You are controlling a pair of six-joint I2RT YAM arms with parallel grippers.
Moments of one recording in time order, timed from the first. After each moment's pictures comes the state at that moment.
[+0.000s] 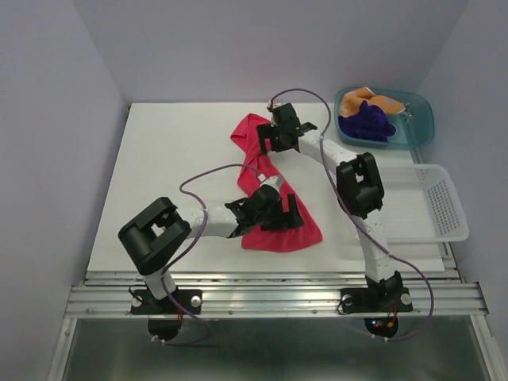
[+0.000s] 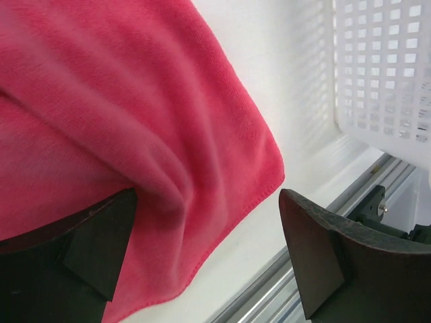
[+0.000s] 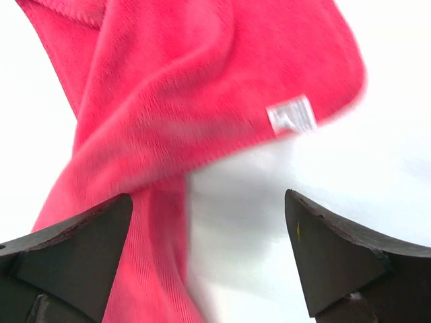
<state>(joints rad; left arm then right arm) -0.94 1.72 0.84 0.22 0.08 -0.90 0.49 2.39 2.03 -0.42 0.06 0.17</state>
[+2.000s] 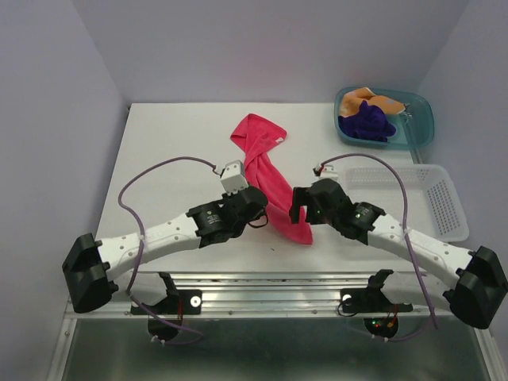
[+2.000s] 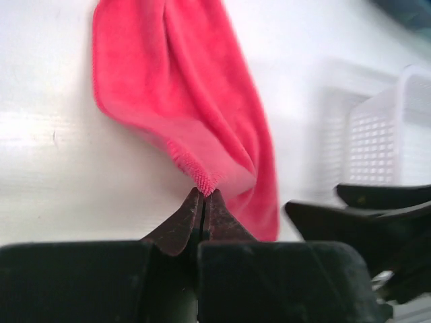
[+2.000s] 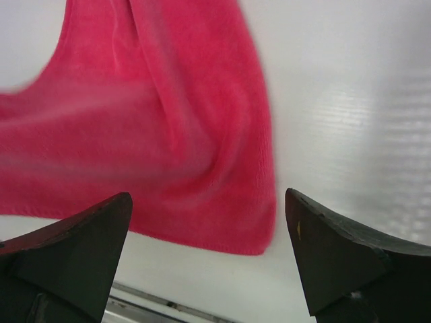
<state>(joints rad) -1.07 1.28 0.93 -0.46 -0.61 -1.09 0.74 1.12 0.77 -0.38 0.28 0.61</state>
